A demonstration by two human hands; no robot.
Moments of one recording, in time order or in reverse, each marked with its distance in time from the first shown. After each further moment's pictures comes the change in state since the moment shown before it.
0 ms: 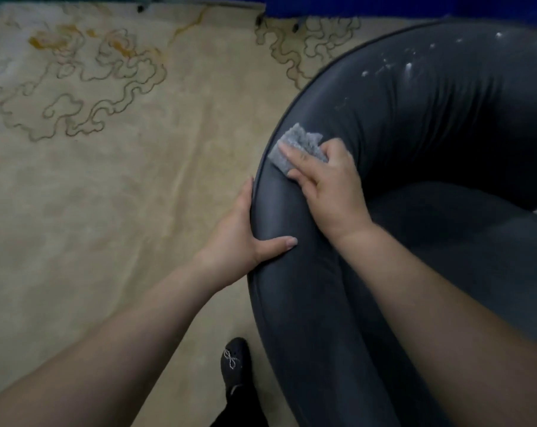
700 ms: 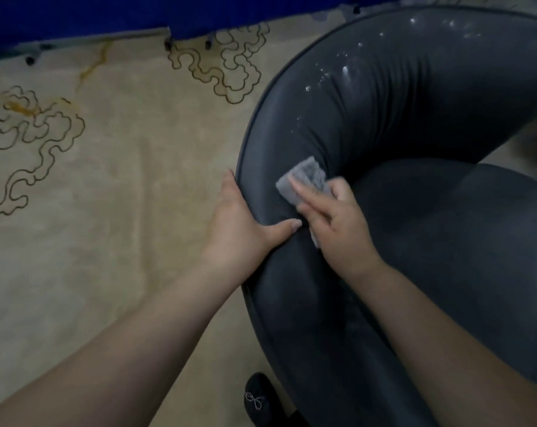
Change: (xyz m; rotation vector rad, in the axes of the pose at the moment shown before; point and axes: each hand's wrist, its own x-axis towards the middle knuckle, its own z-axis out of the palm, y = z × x) left_hand 0.083 0.029 -0.008 0.088 -0.033 0.136; right_hand -0.024 0.023 0.010 0.248 0.190 0.264
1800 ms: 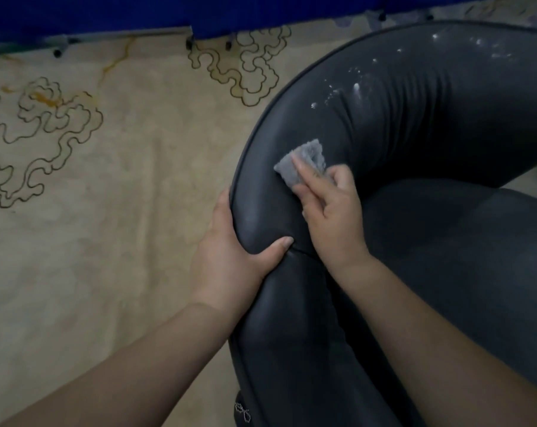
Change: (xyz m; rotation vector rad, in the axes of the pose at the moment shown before) left_hand -0.004 -0.014 0.019 -0.008 0.245 0.030; right_hand 0.052 0.013 0.010 -0.004 0.132 -0.058
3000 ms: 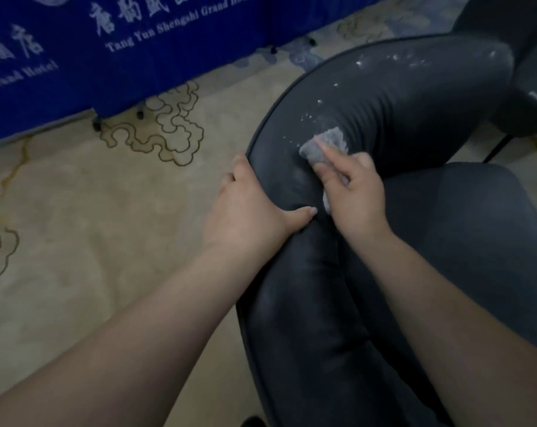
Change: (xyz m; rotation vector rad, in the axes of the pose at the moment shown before) left_hand 0.175 0.061 0.033 0.345 -0.344 0.292; right_hand 0.089 0.041 0.003 -0.053 0.416 0.357
